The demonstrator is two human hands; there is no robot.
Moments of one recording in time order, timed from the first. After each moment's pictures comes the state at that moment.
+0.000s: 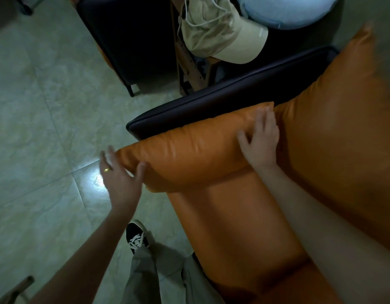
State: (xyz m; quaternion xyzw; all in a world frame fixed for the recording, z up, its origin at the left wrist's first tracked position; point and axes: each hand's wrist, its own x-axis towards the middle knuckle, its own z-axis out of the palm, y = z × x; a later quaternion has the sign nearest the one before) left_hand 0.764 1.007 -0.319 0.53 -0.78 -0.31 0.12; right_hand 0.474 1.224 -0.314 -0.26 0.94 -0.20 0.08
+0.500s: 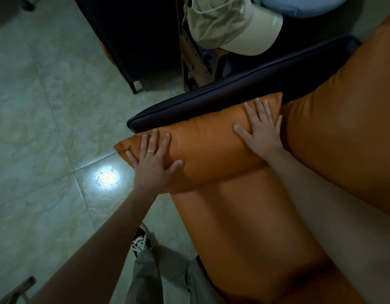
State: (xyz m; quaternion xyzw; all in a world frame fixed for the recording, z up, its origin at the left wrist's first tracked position) left_hand 0.705 1.006 -0.352 0.35 -0.91 -0.20 -0.04; right_hand 0.432 1.200 -0.359 -0.32 0.92 -0.13 0.16
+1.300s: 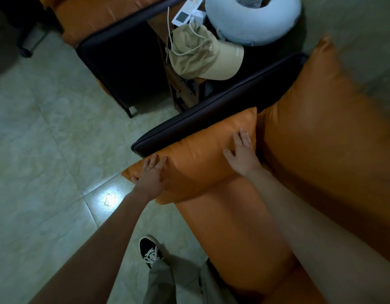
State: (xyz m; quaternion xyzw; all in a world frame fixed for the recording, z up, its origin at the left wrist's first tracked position) left_hand 0.705 0.987 -0.284 0.32 -0.88 -0.25 -0.25; right_hand 0.502 1.210 -0.291 -0.19 0.91 -0.22 0.30
